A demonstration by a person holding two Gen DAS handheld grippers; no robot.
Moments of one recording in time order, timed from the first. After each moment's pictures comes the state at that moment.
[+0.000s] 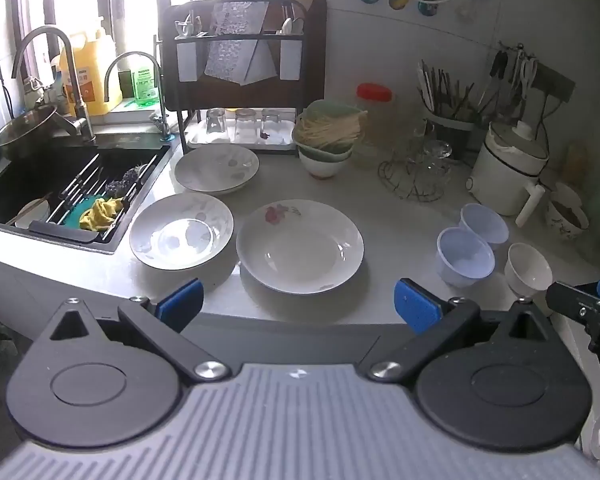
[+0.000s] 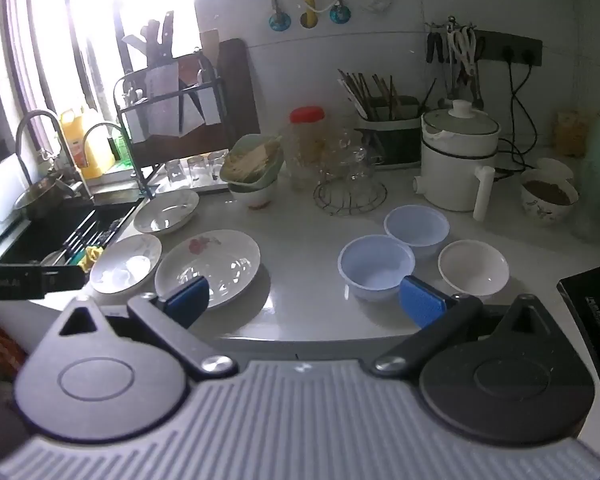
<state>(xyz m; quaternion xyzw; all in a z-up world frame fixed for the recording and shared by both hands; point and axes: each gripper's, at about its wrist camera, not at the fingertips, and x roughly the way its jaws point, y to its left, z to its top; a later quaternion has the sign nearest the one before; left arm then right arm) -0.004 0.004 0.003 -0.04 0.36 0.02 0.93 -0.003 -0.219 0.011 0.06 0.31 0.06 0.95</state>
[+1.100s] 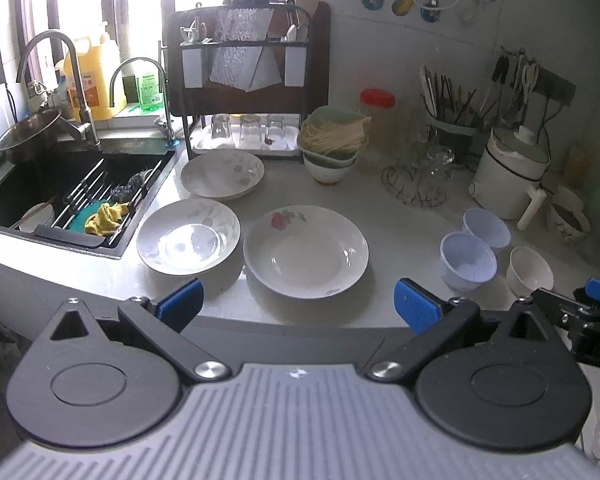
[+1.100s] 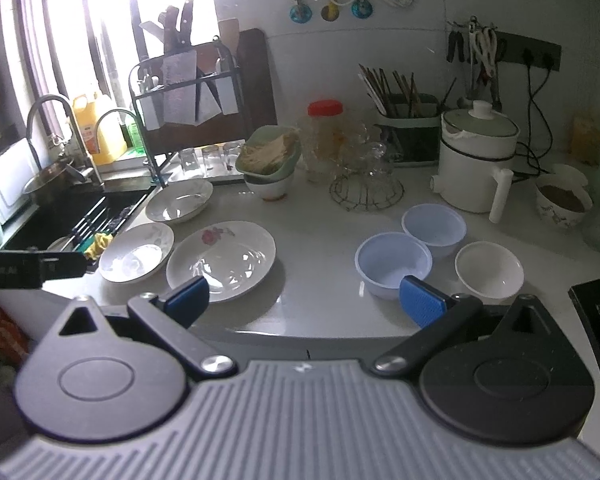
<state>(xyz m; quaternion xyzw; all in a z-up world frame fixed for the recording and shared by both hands) -0.008 0.011 0.011 -0.04 0.35 0.02 0.94 0.003 -0.211 0.012 0.04 0.31 0.08 0.95</state>
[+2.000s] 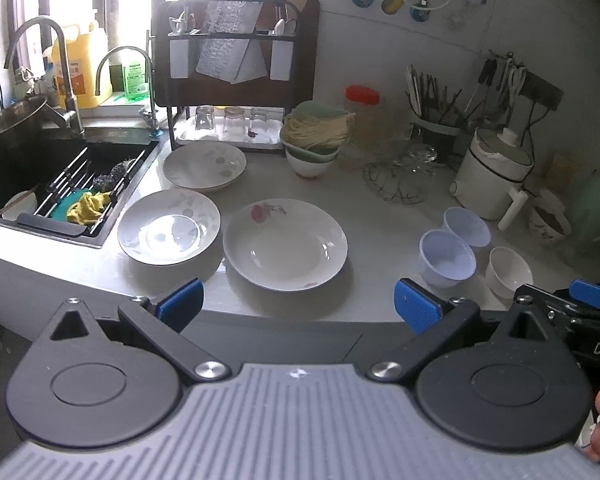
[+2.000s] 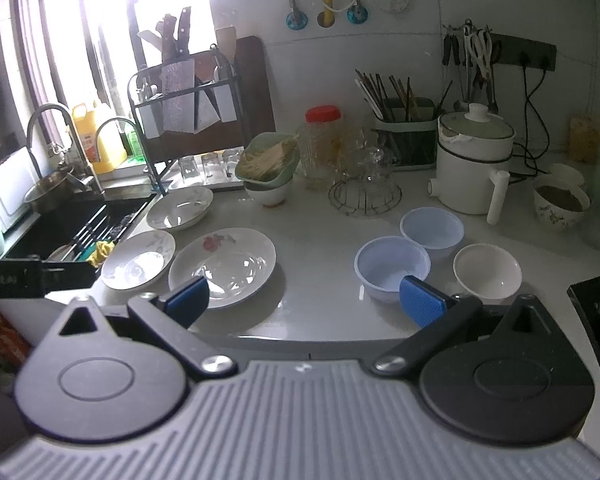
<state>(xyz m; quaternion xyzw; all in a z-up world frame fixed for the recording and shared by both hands) -0.010 0.006 0.009 -0.06 0.36 0.00 0.93 -0.001 -0.213 0.015 0.05 0.31 0.08 0.95</state>
